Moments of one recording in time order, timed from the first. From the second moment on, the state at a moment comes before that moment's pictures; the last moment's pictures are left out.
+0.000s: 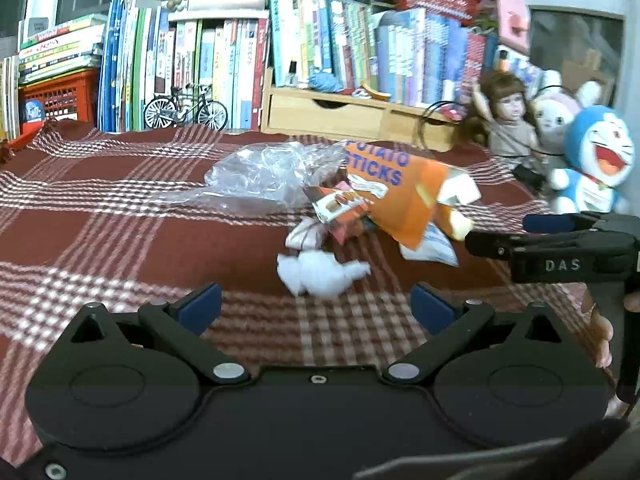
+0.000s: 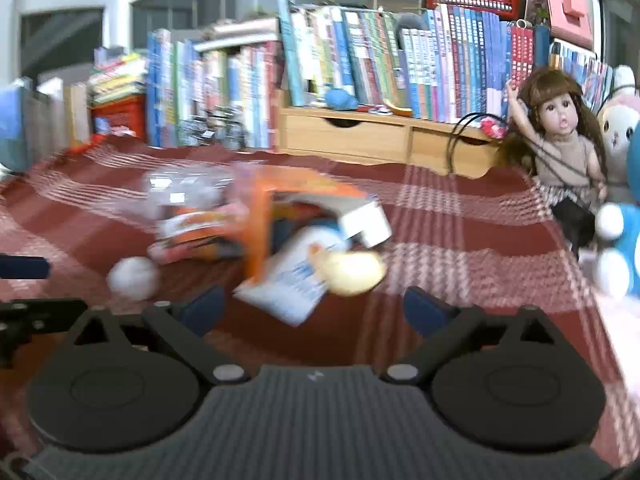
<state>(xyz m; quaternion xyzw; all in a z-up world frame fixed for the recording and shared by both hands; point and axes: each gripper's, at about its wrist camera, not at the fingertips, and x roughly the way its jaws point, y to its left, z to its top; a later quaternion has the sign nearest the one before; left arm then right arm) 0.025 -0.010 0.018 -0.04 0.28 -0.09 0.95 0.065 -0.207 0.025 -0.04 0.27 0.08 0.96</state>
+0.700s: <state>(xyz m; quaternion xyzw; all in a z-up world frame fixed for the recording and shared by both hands) 0.066 -0.024 0.004 -0.04 0.28 -0.11 0.95 0.125 -0.229 0.006 0.05 0.32 0.09 0.94</state>
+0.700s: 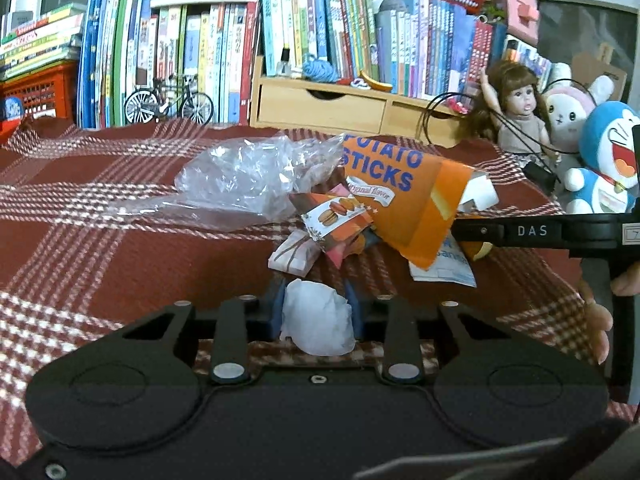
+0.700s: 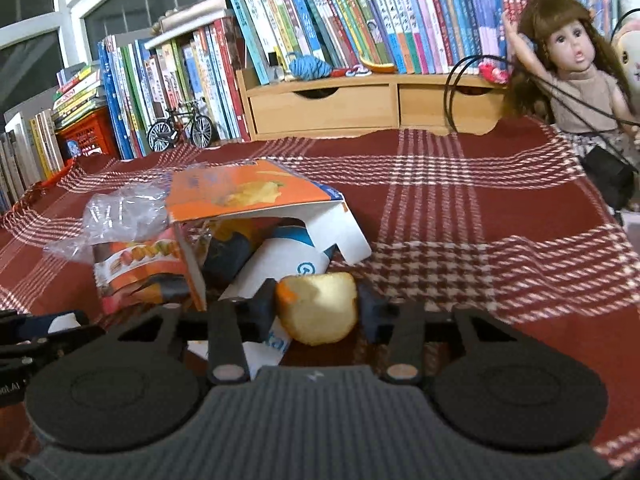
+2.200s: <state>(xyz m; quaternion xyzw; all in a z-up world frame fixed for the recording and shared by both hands) -0.150 0.041 -0.037 -0.06 0.39 -0.08 0.91 -0.127 -0.125 -0.017 0.00 0.36 0.27 0.89</state>
